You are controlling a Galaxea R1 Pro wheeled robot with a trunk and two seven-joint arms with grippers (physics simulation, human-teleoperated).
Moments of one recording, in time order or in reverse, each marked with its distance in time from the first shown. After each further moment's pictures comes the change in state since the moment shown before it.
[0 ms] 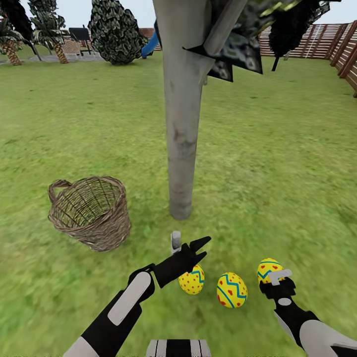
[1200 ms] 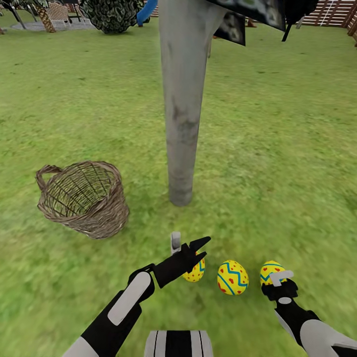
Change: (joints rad) left arm 0.000 0.002 0.000 0.001 0.002 0.000 0.000; right arm 0.000 -0.003 -0.004 -0.009 0.001 0.066 -0.007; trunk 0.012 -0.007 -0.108
